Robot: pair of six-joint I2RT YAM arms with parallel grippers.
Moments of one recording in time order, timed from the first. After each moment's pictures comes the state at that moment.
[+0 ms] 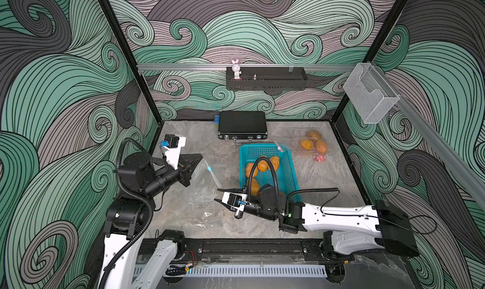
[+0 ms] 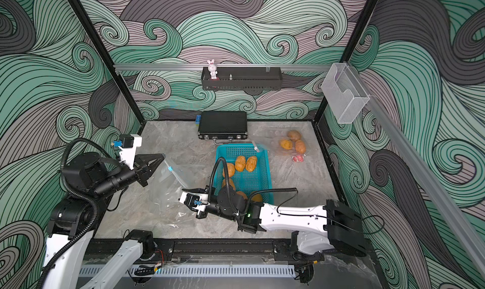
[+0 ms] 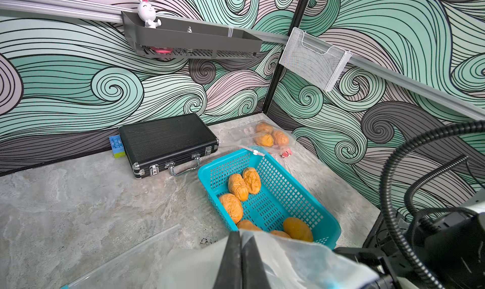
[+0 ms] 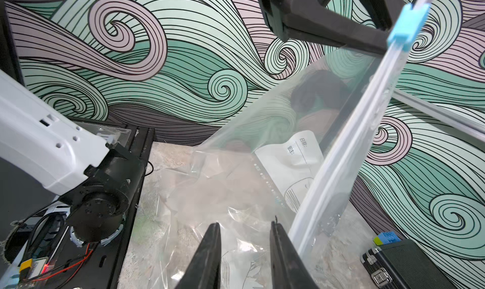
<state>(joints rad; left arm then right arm) -0.11 0.71 1.19 -0.76 0.59 -0.08 1.33 1.35 0.80 0.50 0.09 -0.38</state>
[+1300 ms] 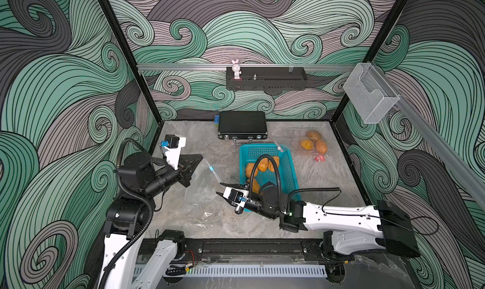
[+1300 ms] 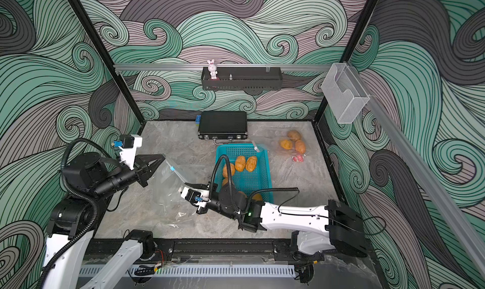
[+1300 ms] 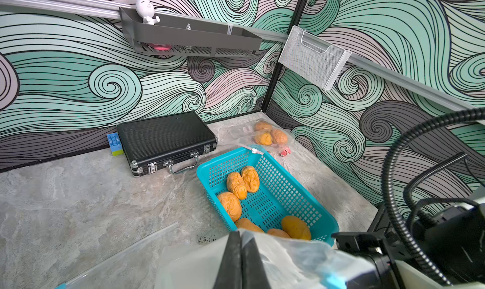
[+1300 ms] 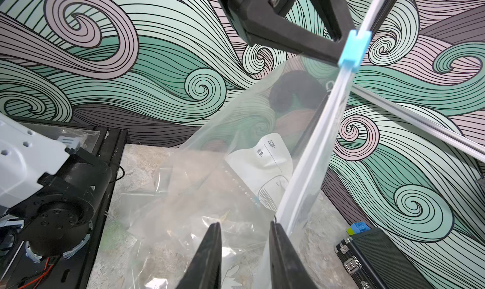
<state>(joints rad) -0.11 0.71 1.19 -0.77 0.59 -0.08 1.31 1.33 0.81 0.51 0.16 -0.41</state>
